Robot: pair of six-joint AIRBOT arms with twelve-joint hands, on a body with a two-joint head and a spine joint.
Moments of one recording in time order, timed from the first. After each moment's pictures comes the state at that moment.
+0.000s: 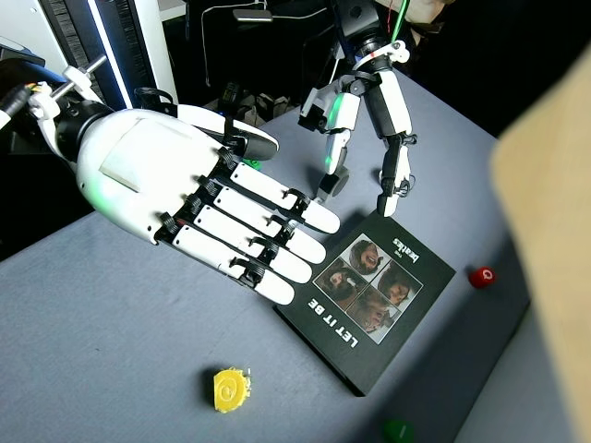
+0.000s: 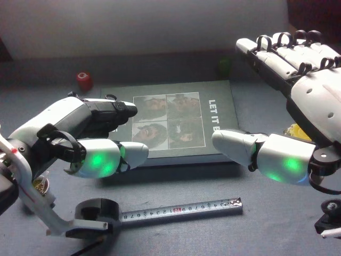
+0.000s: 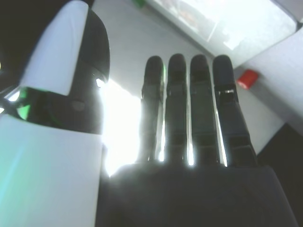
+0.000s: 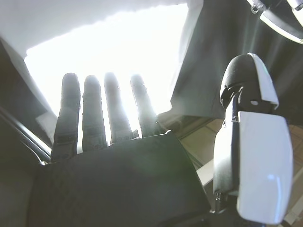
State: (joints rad) left arm 0.70 -0.80 0.62 -1.20 -0.71 1.03; right arm -0.56 -0.91 0.46 -2.29 -1.15 1.43
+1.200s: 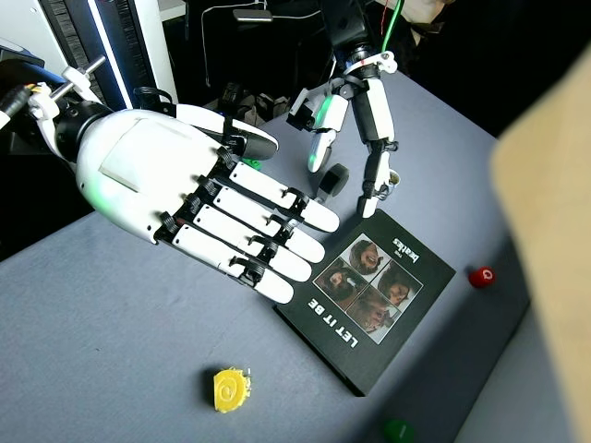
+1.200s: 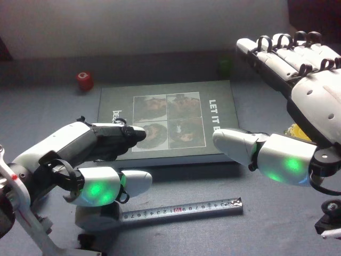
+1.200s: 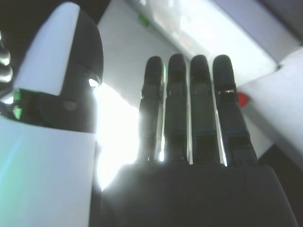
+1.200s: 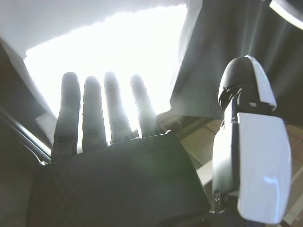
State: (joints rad) left arm 0.86 -0.81 0.65 -0.86 -0.68 0.74; right arm -0.57 -0.91 0.46 -2.30 -1.16 1.43
